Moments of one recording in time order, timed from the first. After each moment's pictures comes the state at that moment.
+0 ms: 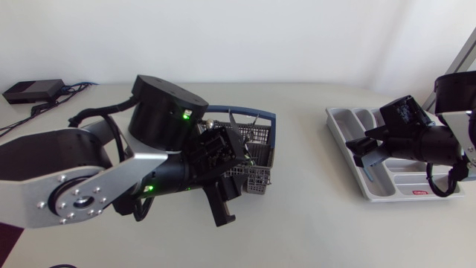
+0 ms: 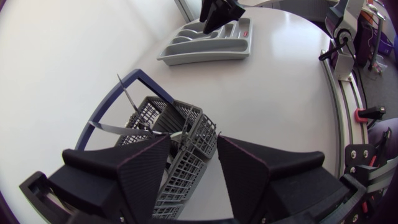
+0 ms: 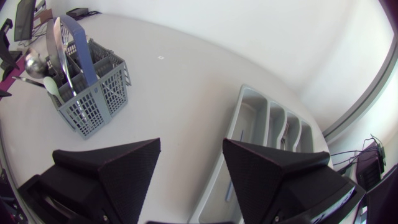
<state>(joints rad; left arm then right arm) -0.87 1.37 0.87 -0.15 -0.02 0.53 -0.05 1.18 0.70 -0.23 -0.22 -0.45</state>
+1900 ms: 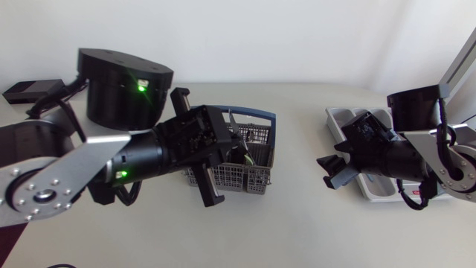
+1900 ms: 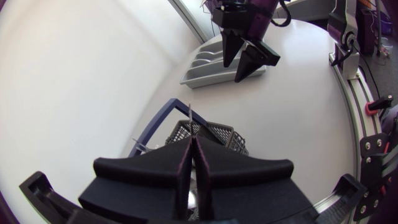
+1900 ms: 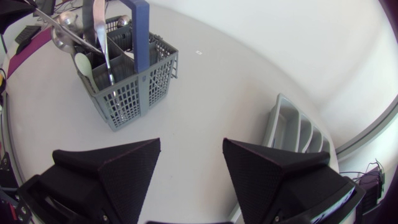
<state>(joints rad) -0.82 1.27 0.86 -0.06 -0.01 0.68 0.23 1.16 0.64 -0.23 -0.09 -0.39</state>
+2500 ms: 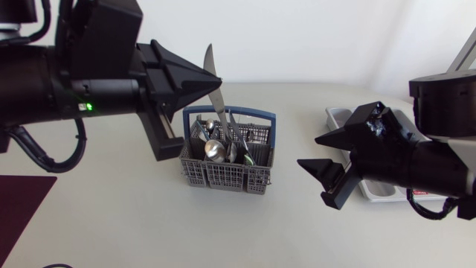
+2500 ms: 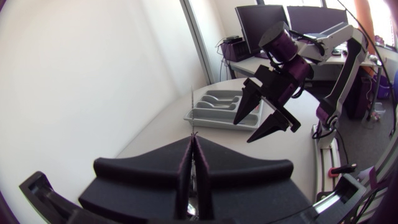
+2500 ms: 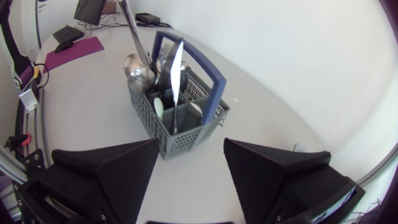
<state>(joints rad) -0.69 1.10 1.07 -0.29 0.25 0.41 0.47 0.93 0.68 -0.36 -0.15 -0.36</state>
